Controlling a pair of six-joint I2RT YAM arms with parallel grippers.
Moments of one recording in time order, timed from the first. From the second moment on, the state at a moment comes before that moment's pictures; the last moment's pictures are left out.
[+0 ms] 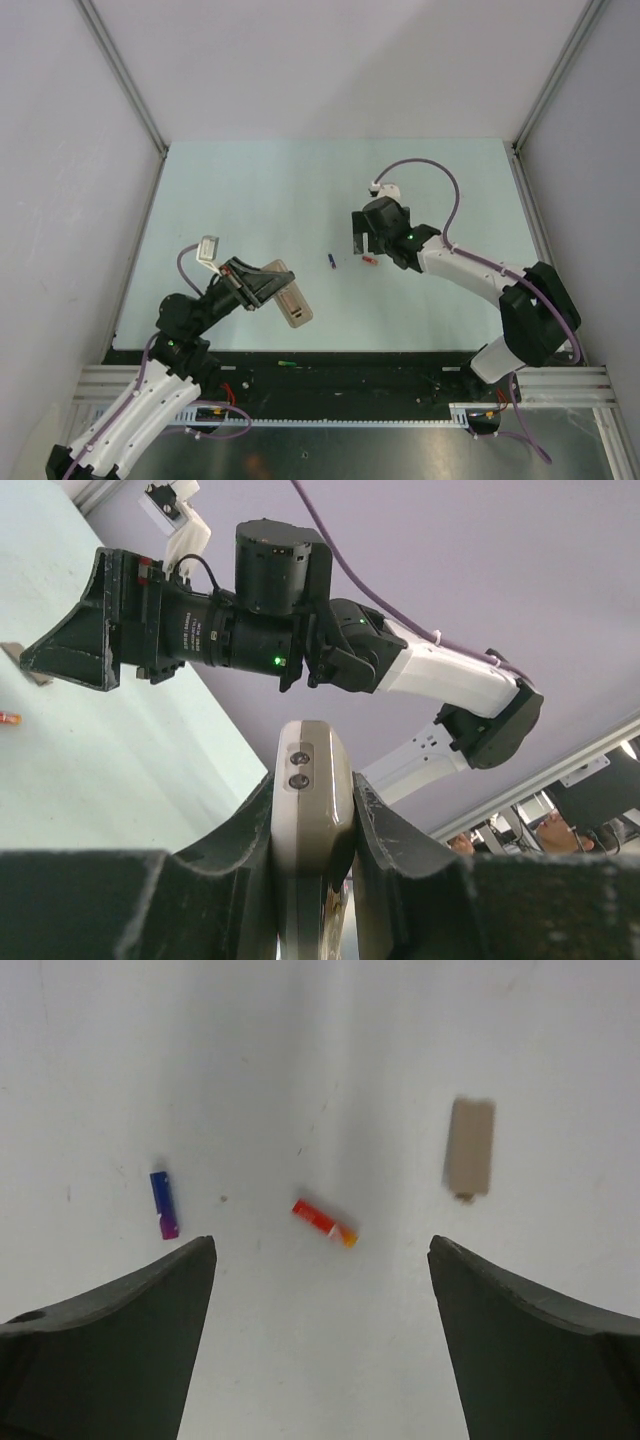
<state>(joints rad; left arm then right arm) -0.54 0.33 0.25 0.38 0.42 -1.13 0.70 1.53 1.07 -0.30 0.35 0.36</state>
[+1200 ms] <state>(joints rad) -0.54 0.41 0.24 0.38 0.39 -1.14 0.67 1.91 1.22 -0.43 0.57 0.92</state>
